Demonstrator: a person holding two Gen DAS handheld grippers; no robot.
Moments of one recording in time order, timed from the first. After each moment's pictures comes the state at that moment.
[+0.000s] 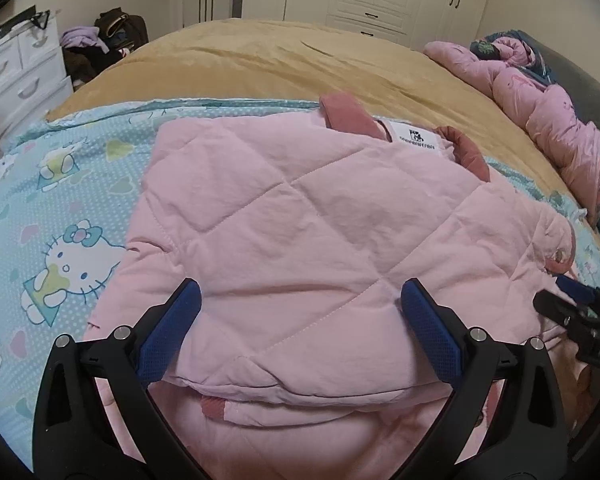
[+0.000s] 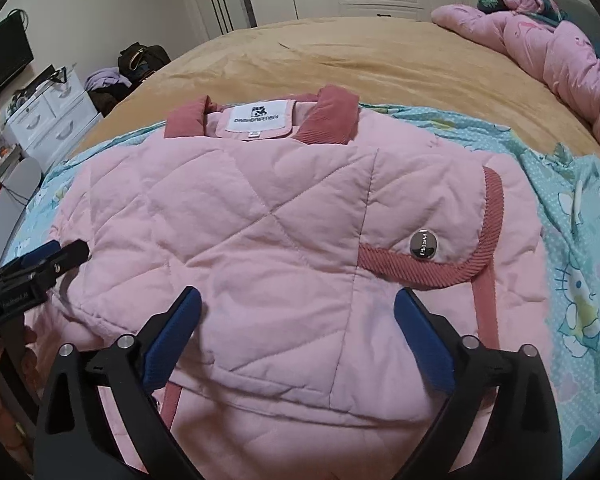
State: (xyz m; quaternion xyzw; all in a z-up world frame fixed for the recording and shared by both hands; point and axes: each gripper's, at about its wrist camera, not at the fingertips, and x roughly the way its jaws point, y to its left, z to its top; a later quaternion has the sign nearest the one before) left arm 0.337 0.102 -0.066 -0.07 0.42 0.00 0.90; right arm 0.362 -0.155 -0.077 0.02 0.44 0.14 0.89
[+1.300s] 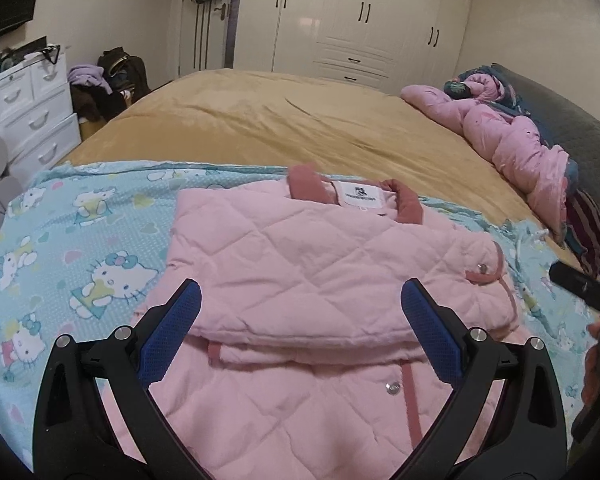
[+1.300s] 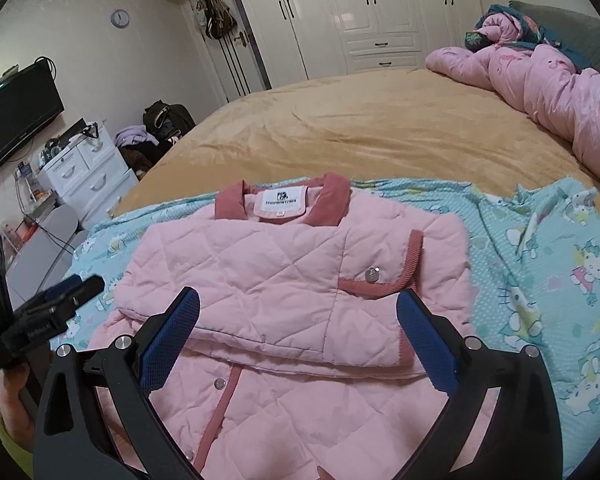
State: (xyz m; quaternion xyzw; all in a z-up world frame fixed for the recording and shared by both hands) left arm 0.259 0.078 0.021 -0.07 0.35 -0.02 0.94; right arm 0.288 -0.207 0.028 0.08 0.35 0.16 0.92
